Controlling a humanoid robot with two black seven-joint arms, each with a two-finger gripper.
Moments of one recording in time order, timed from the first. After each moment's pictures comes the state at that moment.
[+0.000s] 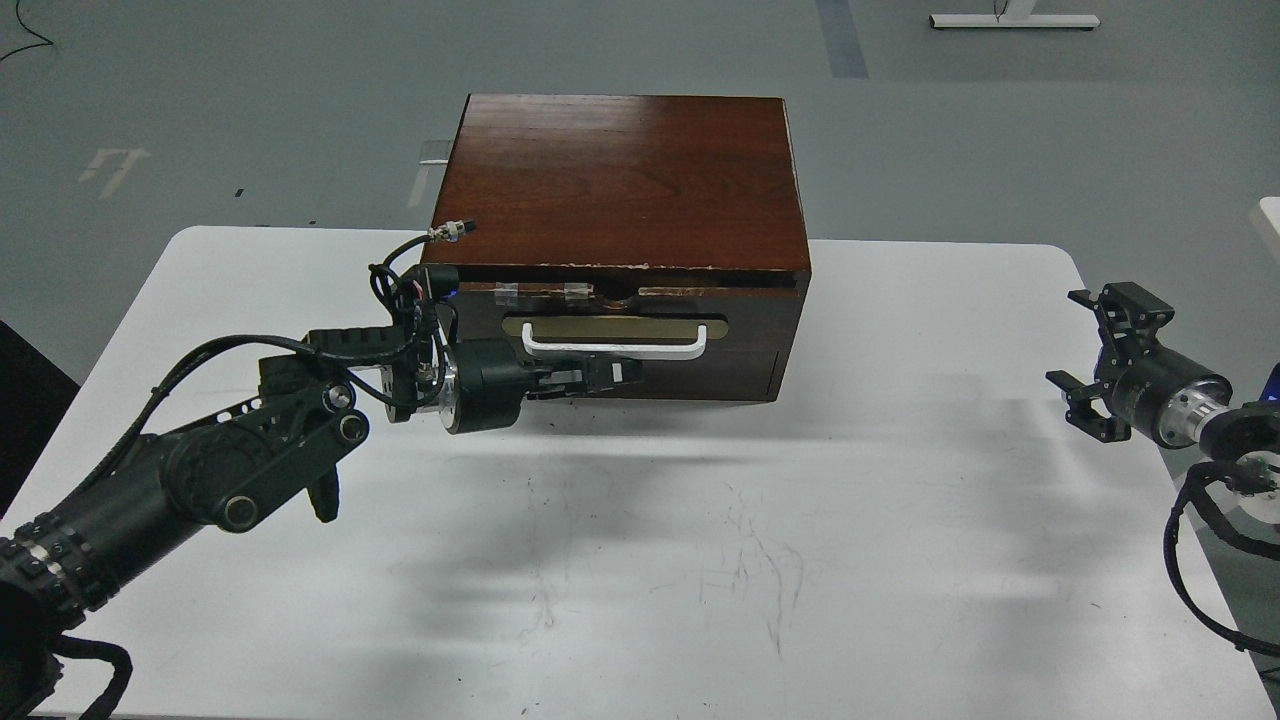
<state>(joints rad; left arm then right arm) -0.71 0.31 -0.64 -1.04 1.56 -0.49 -0.47 0.75 -0.63 0.10 0.58 0.08 0.36 0.27</state>
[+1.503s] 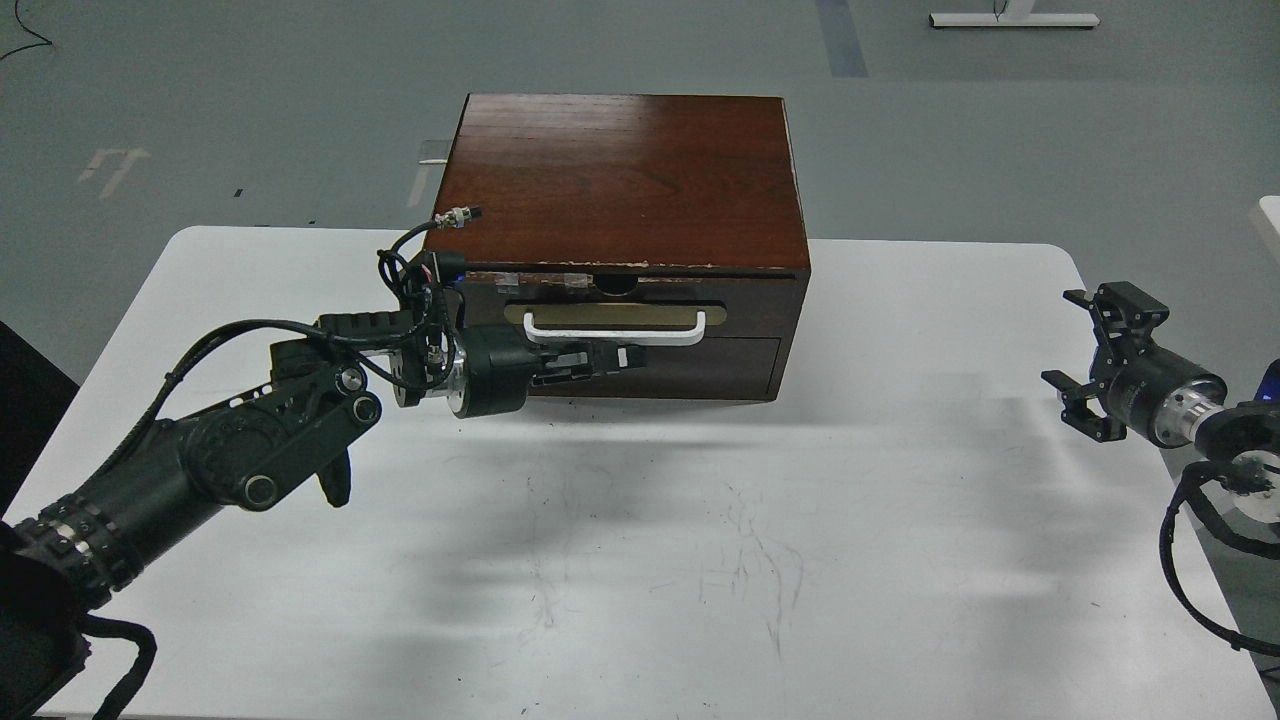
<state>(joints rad) -0.75 0.27 -0.62 -0.97 1.54 -0.49 -0.49 0.75 -0.62 0.10 0.58 0.08 0.36 0.27</state>
